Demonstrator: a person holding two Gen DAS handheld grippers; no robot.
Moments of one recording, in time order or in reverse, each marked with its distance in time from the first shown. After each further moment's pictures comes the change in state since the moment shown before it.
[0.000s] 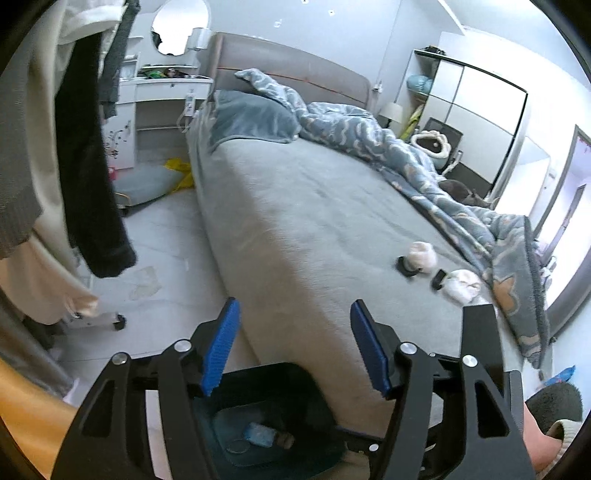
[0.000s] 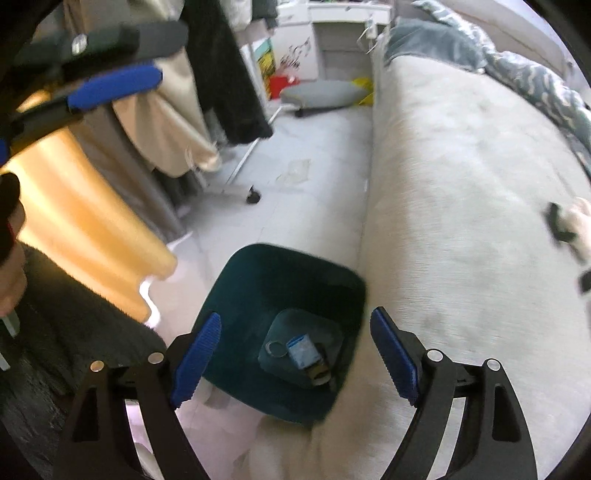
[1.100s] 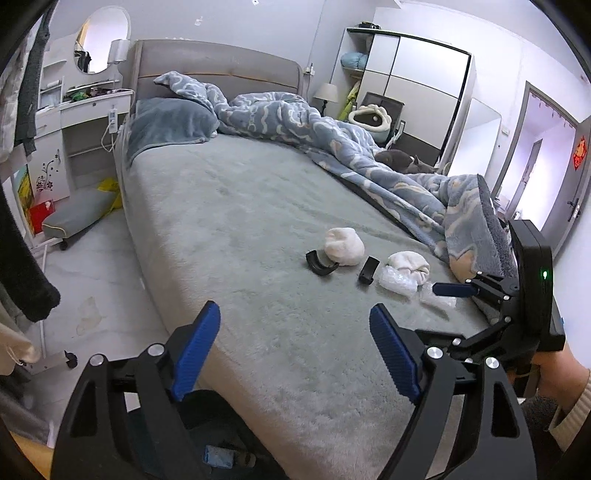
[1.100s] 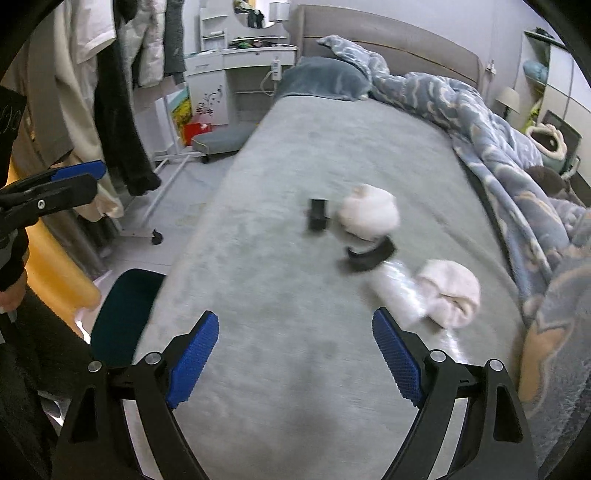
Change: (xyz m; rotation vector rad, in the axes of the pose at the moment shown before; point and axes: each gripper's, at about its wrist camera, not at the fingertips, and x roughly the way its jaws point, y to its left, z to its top) left arm 0.069 -0.116 0.004 0.181 0.035 -0.153; right arm -0.111 -0.172 -0.048 0.084 -0.144 -0.254
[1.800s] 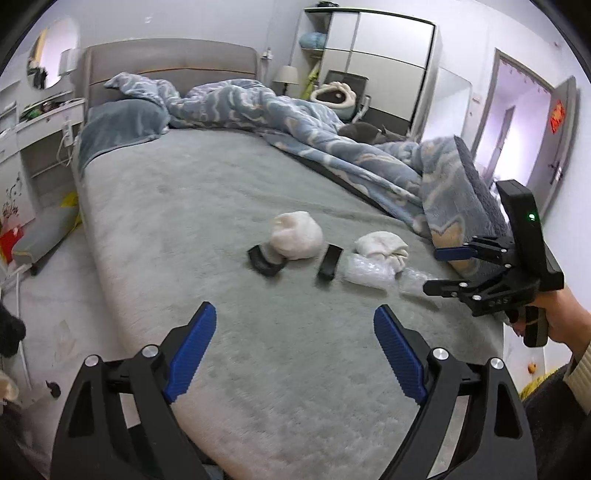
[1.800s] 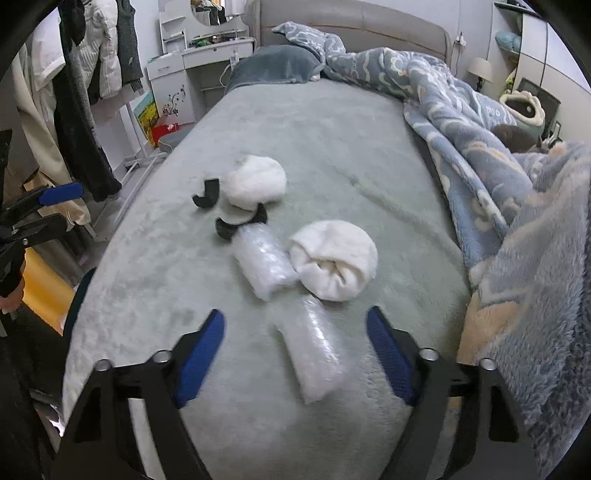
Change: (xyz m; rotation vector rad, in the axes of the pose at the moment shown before) left arm 0.070 -0.055 0.005 0.125 0.055 -0.098; right arm 0.004 -0.109 -0.025 0.076 0.055 -0.034
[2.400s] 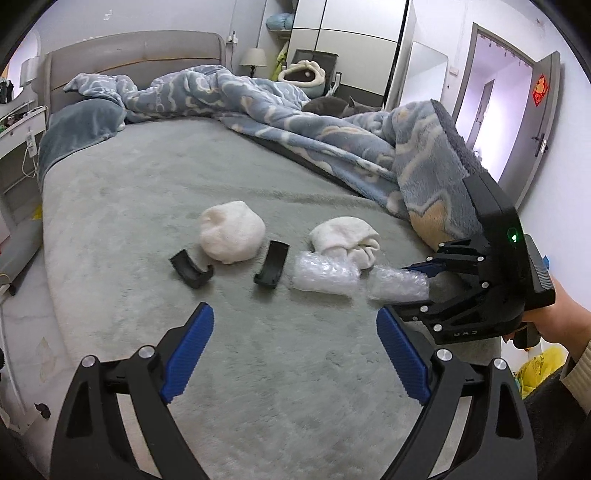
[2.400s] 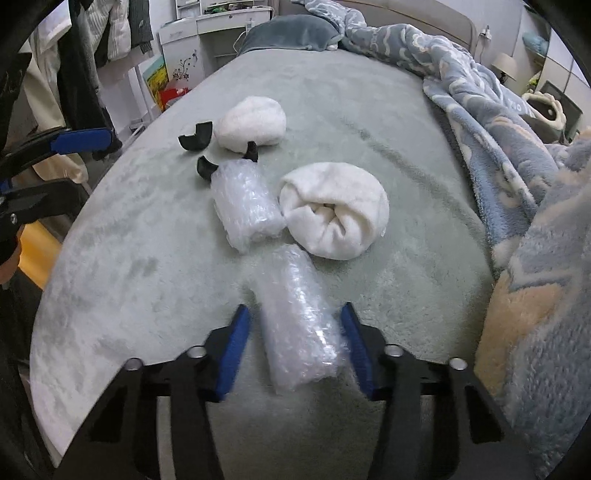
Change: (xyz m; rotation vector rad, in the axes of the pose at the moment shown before) left arm 0.064 -0.049 0.013 0.071 0.075 -0.071; right arm 0.034 -0.005 -0.018 -0.083 0.091 0.028
